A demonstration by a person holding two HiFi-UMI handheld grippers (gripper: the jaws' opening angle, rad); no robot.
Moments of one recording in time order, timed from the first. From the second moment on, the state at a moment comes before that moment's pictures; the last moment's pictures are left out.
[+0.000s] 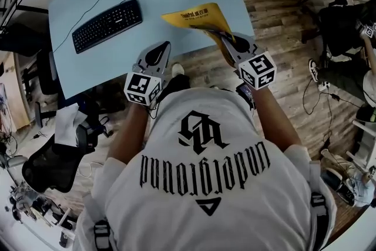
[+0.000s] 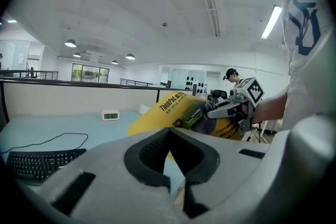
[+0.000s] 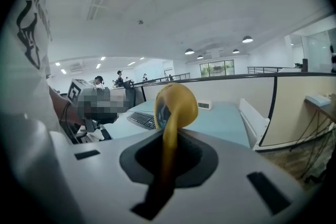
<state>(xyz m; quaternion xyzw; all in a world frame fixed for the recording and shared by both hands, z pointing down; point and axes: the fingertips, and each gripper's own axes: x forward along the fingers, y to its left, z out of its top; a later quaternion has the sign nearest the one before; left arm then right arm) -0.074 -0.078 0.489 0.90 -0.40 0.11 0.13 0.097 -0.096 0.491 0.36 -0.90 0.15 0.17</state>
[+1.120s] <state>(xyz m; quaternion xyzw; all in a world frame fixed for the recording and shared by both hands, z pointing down) 0.034 0.076 0.454 0.87 -0.48 0.10 0.07 0.204 0.046 0.460 0.28 -0.94 0.10 0.13</state>
